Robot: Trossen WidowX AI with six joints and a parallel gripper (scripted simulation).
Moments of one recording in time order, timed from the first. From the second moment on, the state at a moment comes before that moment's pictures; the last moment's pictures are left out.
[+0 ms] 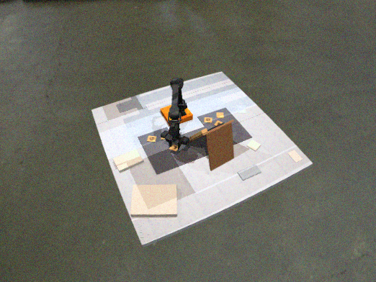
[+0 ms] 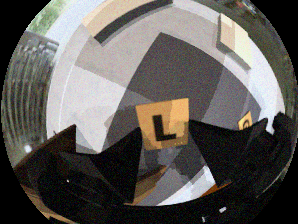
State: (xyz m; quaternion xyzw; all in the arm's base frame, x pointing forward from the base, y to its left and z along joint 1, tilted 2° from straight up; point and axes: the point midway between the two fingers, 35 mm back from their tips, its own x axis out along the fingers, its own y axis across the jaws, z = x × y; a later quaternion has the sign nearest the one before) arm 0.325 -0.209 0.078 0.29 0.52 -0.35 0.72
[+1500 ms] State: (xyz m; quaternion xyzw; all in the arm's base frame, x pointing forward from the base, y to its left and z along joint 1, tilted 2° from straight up) arm 0.360 -0.099 0.235 0.06 0.36 -0.22 0.91
